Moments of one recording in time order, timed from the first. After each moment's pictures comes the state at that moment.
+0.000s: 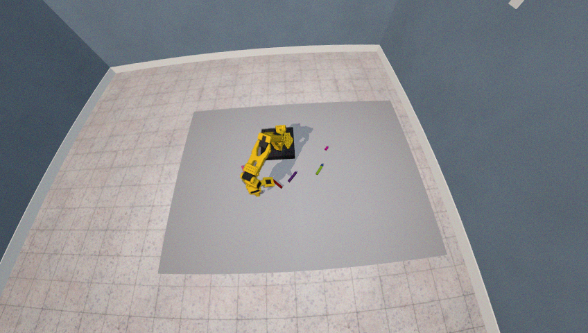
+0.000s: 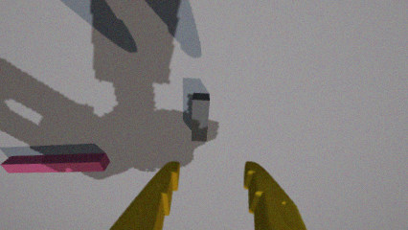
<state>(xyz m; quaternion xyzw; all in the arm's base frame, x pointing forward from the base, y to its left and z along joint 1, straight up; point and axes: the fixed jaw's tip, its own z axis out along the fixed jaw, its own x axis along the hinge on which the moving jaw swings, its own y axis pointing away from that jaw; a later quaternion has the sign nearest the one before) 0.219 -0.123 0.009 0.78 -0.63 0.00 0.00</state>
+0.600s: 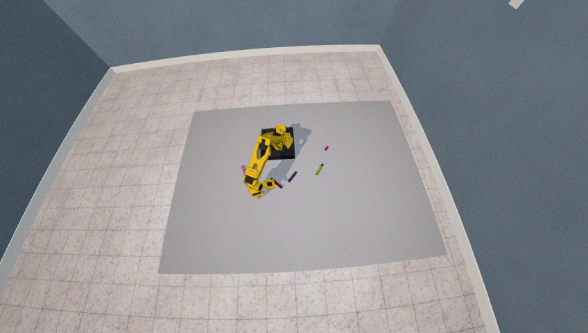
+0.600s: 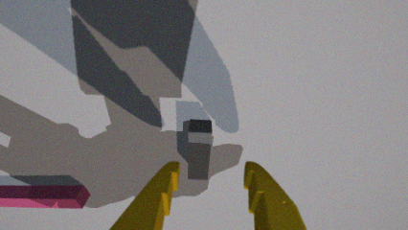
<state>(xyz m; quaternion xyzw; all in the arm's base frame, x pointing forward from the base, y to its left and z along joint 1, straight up) 0.219 -0.123 -0.022 0.78 -0.63 0.00 0.00</state>
